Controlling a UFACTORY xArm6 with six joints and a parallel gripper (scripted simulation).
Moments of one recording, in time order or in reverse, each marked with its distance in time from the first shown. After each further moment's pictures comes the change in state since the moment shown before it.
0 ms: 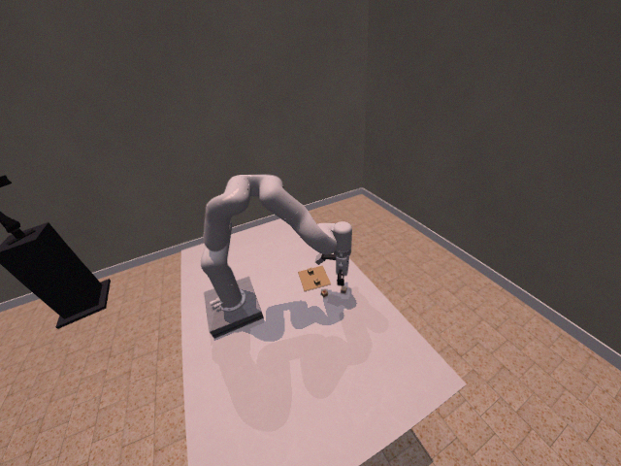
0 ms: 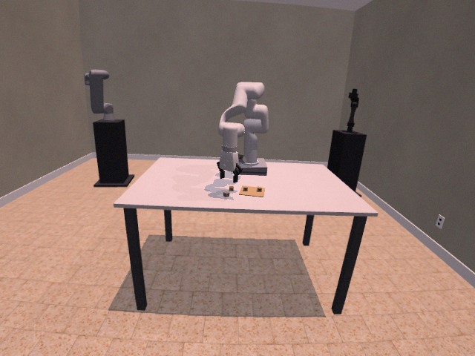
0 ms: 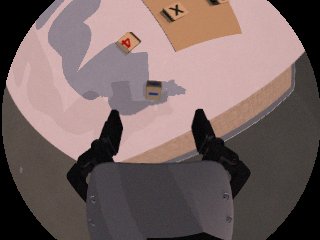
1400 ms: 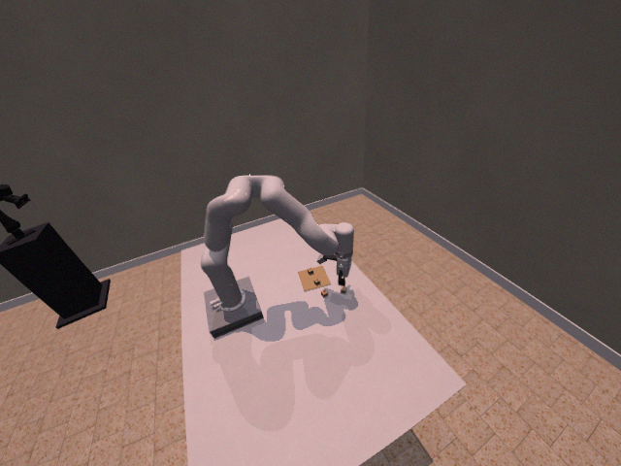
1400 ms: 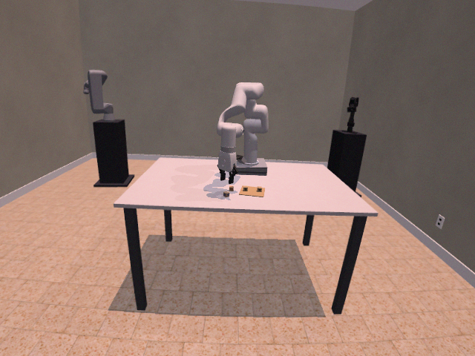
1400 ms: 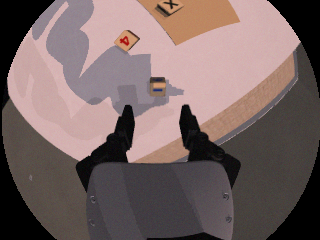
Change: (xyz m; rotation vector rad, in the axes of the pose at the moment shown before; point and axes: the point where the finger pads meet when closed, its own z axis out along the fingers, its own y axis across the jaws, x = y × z) arm -0.007 -0.006 0.001 0.007 -0.001 0.106
